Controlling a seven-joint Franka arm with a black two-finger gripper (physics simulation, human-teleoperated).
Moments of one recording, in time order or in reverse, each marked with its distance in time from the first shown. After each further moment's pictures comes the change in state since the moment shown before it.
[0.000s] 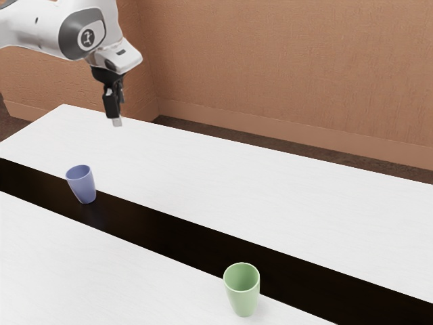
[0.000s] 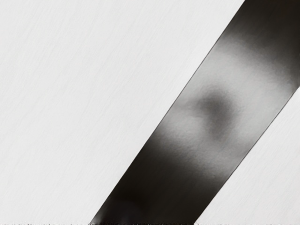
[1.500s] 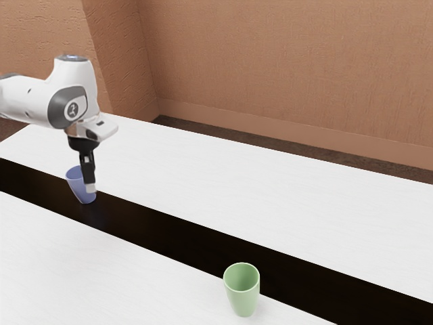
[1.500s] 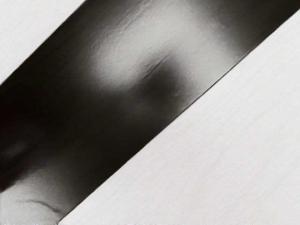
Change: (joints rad) arm 0.164 0.000 0.006 -0.393 -0.001 0.189 -0.093
